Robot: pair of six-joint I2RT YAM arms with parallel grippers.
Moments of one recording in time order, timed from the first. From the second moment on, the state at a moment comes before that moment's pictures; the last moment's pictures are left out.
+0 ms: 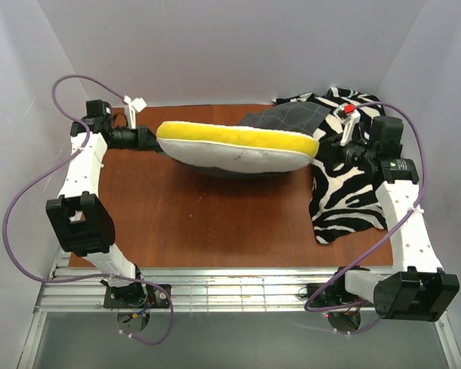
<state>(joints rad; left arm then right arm) 0.15 1.66 1.62 -0.92 1.04 0.19 -0.01 1.17 1.22 -0.55 -0.89 -0.06</state>
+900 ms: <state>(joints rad) 0.16 1.50 1.40 -0.85 1.07 -0.33 0.08 1.13 1.14 -0.76 -0.87 0.18</state>
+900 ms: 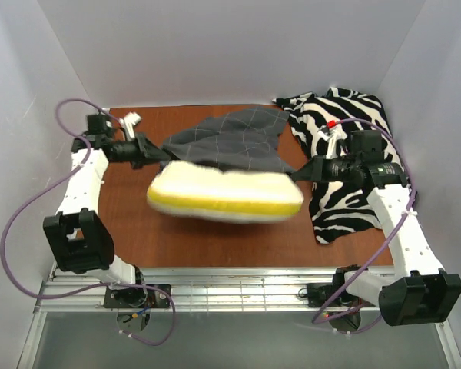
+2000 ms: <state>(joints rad) 0.23 1.63 2.09 -0.44 1.33 -0.78 -0.04 1.29 1.84 -0.45 -0.92 0.54</state>
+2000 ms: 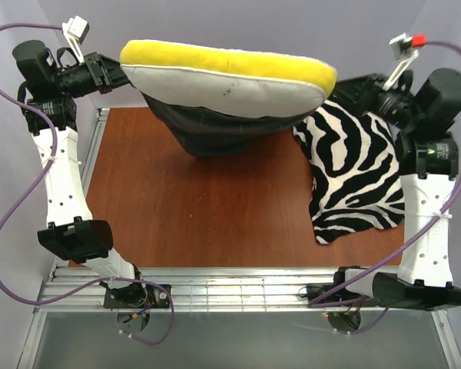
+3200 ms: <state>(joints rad) 0.23 1.78 2.32 -0.97 1.12 -0.27 -0.08 1.42 1.82 -0.58 -0.96 0.42</state>
